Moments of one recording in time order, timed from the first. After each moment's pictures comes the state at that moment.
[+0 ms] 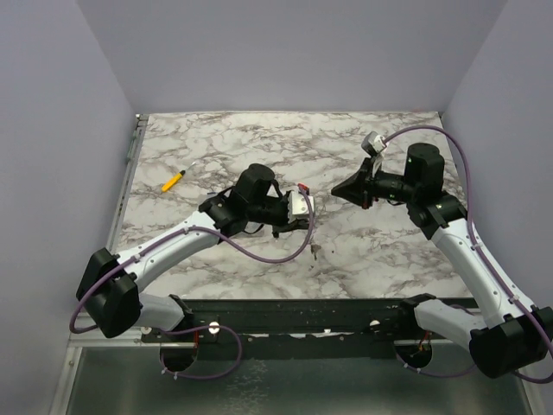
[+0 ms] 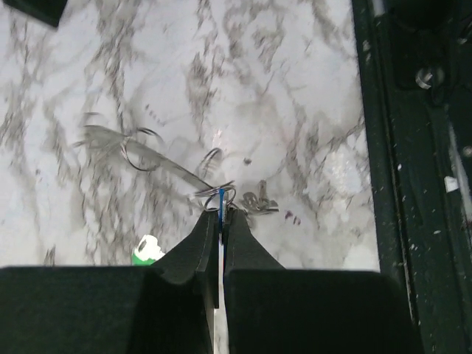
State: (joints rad) left arm -0.78 1.35 1.00 -0.16 0.71 0.48; right arm 0.29 1.07 1.00 -0.27 -0.85 -0.08
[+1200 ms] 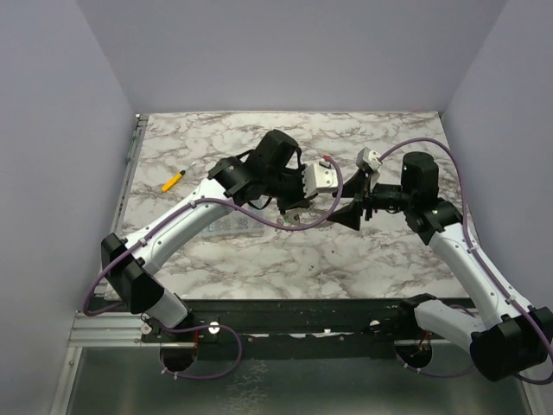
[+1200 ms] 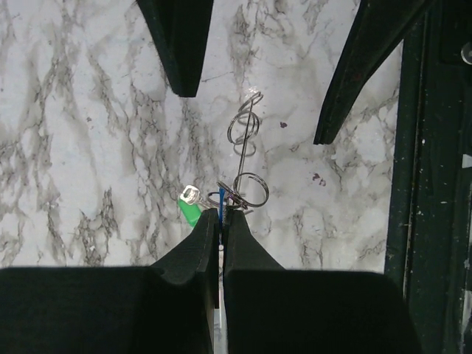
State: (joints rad) left arm -0.82 1.53 1.58 -0.78 0.42 0.57; right arm 0.29 1.05 0.91 -0.28 -0.96 -0.23
